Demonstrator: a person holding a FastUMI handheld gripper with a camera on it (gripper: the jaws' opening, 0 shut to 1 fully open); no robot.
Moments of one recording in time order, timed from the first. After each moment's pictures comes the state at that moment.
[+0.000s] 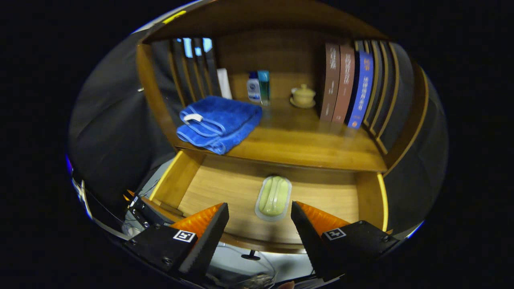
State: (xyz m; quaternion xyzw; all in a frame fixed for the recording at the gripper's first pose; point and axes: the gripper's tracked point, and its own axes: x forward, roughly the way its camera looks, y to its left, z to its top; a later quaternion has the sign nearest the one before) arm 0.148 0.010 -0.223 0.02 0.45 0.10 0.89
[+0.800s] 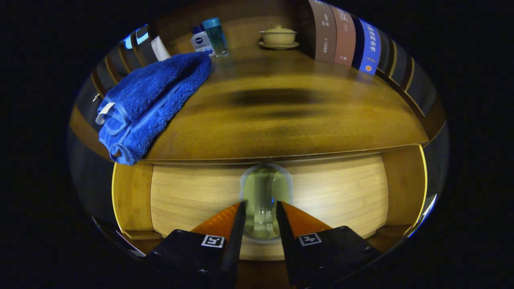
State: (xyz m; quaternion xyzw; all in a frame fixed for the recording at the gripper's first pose) arm 0.193 -0.004 -0.343 0.02 0.56 0.01 0.83
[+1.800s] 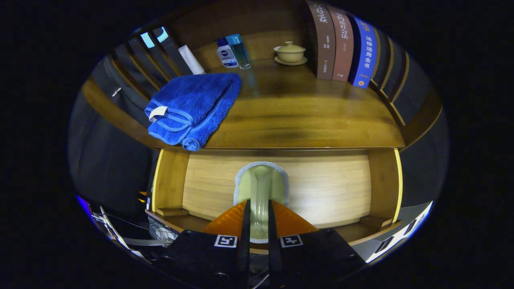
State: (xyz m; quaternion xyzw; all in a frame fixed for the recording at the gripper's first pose) arm 0.159 0.001 -0.227 0.07 0.56 0.07 0.82
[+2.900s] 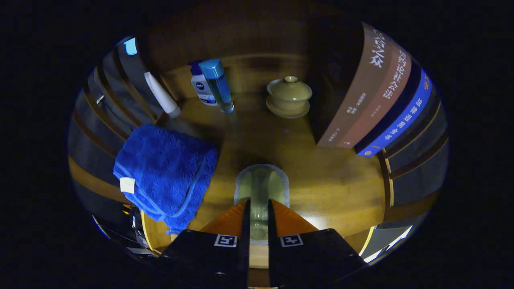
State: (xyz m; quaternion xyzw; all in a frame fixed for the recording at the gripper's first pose) arm 0.337 -0.011 -0.232 0.00 0.53 0.03 0.84
